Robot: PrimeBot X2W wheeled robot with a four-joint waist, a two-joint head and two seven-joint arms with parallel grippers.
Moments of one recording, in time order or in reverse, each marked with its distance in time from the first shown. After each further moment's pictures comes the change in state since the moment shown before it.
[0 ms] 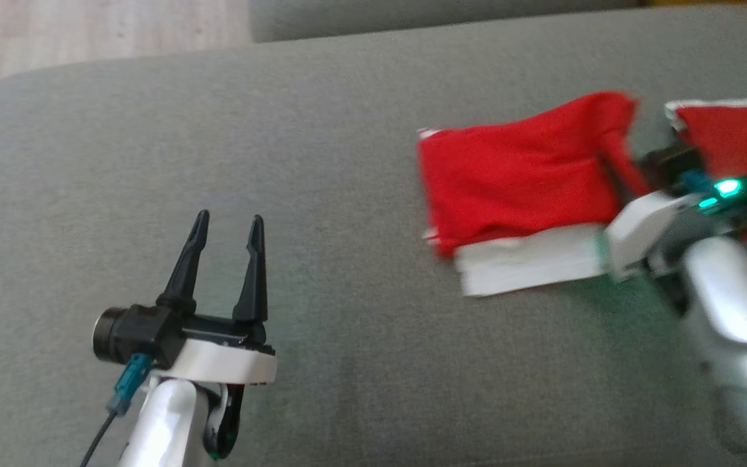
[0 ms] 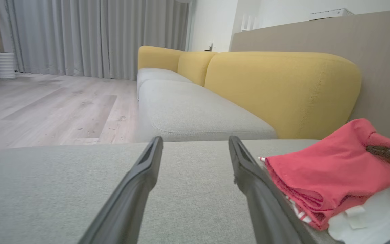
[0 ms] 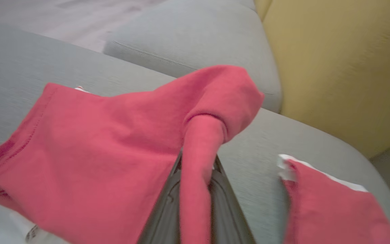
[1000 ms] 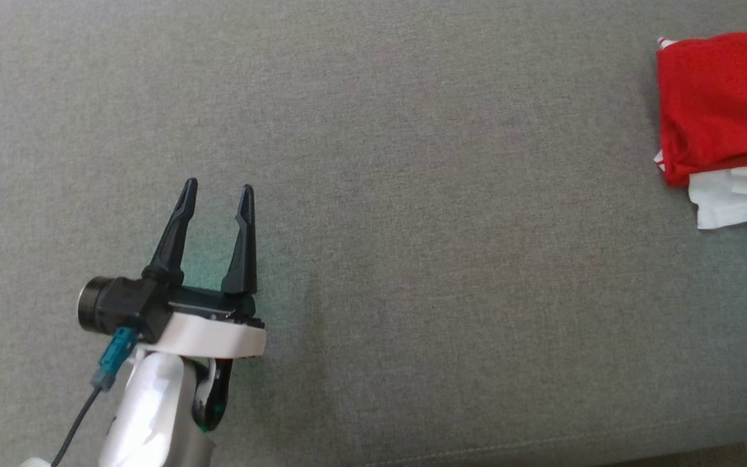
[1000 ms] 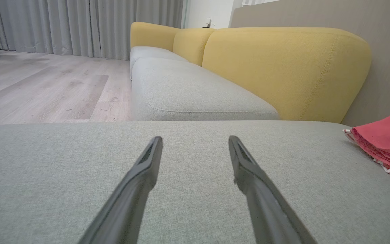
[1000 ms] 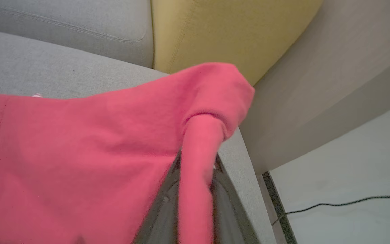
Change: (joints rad) left arm -0.068 0.002 0.035 0.012 0.024 -0.039 0.000; right arm -0.106 -0.331 -0.257 0.034 0.010 0.000 0.132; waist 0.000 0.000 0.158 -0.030
